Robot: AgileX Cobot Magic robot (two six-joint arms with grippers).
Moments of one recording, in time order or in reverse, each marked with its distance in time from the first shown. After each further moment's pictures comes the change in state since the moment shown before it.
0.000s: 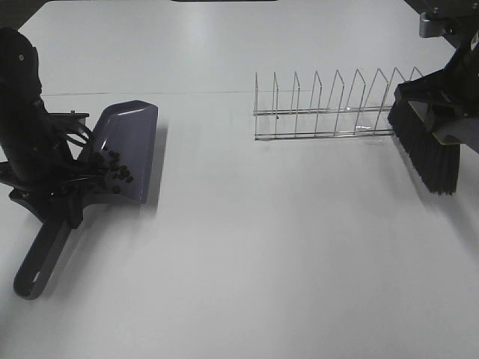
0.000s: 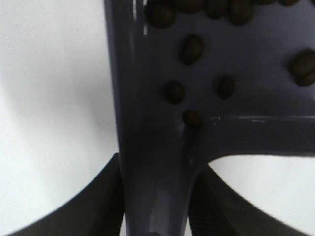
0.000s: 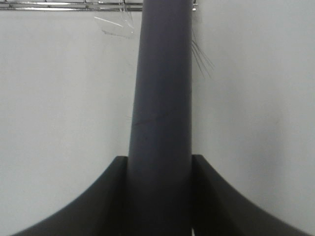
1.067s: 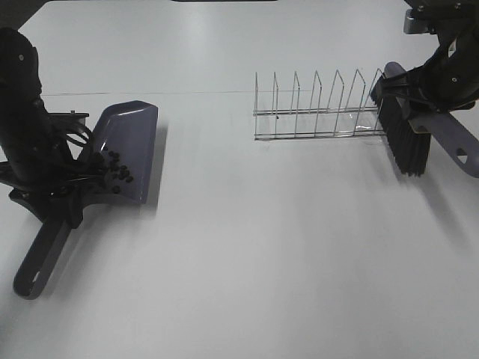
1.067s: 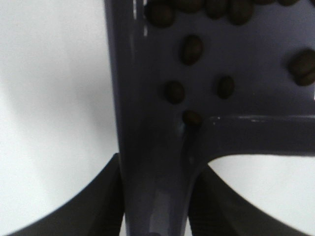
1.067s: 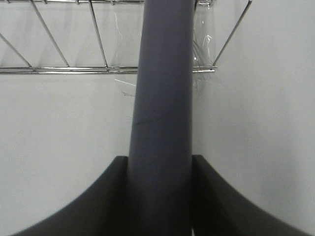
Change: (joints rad) left arm 0.000 0.000 0.000 0.000 0.000 0.001; right arm 0.000 0.077 0.001 -0.018 -0.232 0.031
